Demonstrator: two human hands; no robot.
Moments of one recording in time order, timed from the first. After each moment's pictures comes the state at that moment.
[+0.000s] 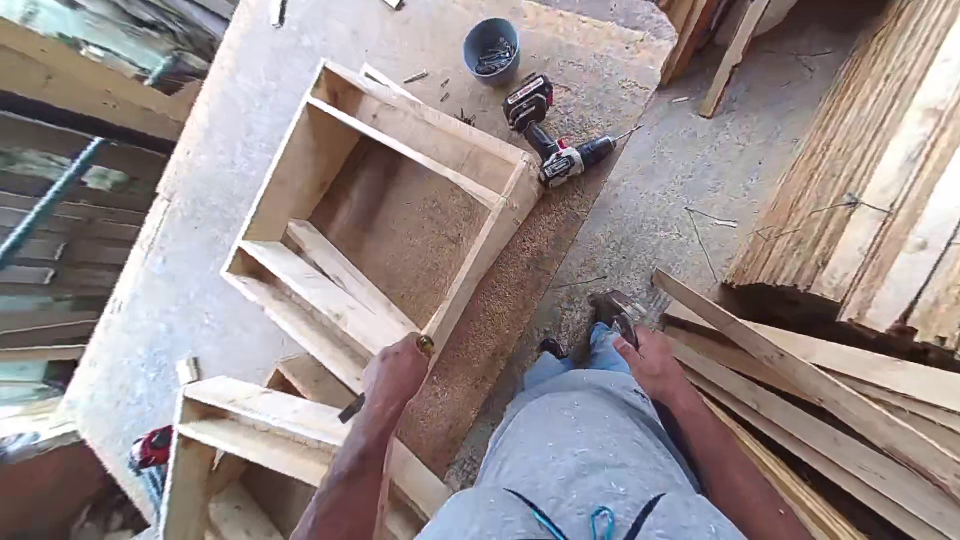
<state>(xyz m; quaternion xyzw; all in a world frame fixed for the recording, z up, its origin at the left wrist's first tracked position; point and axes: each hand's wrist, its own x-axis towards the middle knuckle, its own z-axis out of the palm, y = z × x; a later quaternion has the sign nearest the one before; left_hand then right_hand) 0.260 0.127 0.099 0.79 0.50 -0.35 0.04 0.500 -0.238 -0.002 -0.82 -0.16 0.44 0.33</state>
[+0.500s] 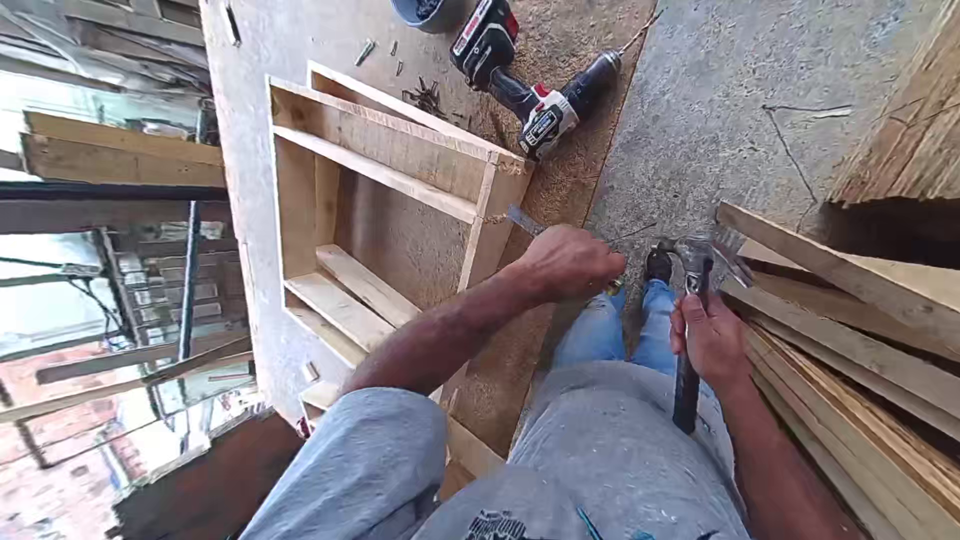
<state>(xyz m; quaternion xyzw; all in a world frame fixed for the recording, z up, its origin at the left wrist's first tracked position) 0.559 0.051 0.035 0.92 -0.27 -0.24 0.13 0.514 -0.223 -0.057 -0.68 0.09 0.37 0.63</state>
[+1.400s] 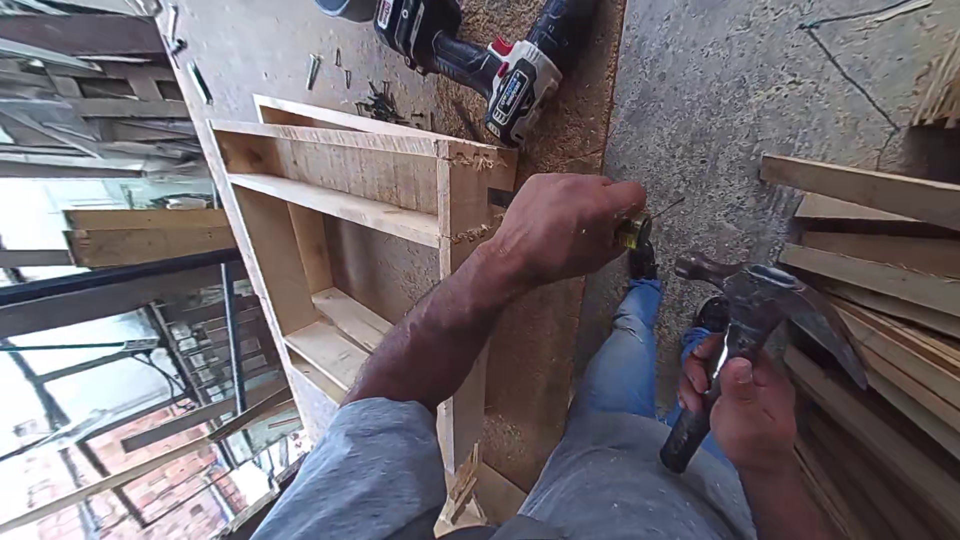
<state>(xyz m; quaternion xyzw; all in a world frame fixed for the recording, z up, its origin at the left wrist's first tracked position) 0.590 0.082 -0.006 0.95 -0.25 -0.13 0.16 0.430 -0.173 -0.074 -0.52 0.13 0.23 0.82</state>
